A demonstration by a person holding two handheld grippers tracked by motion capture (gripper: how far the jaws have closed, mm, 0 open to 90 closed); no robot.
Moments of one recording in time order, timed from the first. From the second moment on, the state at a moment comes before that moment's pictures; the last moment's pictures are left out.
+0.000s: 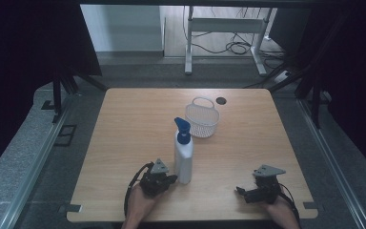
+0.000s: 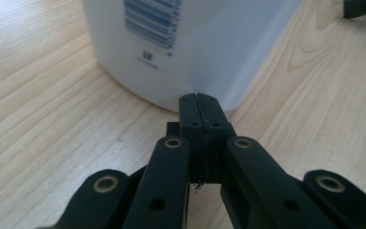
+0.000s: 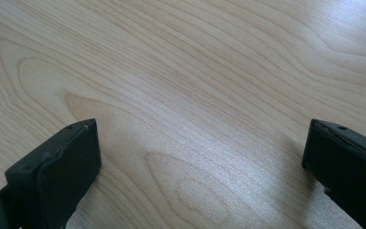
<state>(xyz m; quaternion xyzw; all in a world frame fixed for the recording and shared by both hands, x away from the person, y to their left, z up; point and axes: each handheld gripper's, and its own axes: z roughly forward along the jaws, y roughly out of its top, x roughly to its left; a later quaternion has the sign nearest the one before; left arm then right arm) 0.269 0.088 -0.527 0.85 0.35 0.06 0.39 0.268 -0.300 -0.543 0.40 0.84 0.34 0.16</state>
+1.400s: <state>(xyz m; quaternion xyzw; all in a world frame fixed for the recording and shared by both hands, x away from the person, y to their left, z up) 0.278 0.054 -0.527 0.84 0.34 0.05 0.42 0.268 -0.301 -0.543 0.39 0.84 0.34 0.16</state>
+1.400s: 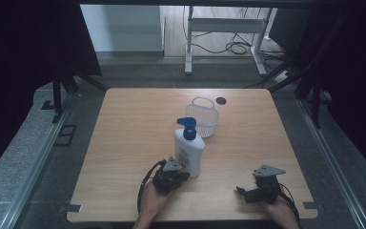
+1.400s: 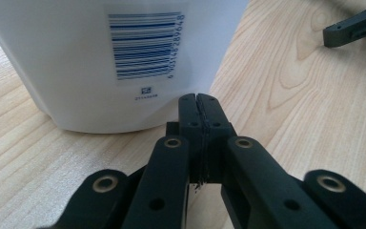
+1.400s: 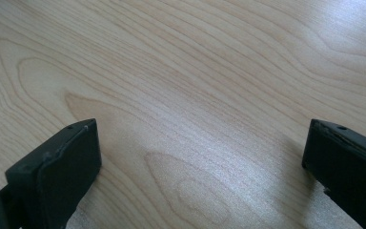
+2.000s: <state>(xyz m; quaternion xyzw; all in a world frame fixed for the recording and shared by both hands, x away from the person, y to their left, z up) 0.266 0.066 -0.515 0.84 0.34 0.06 0.42 0.268 -0.302 -0.543 0.39 0.84 0.35 0.16</state>
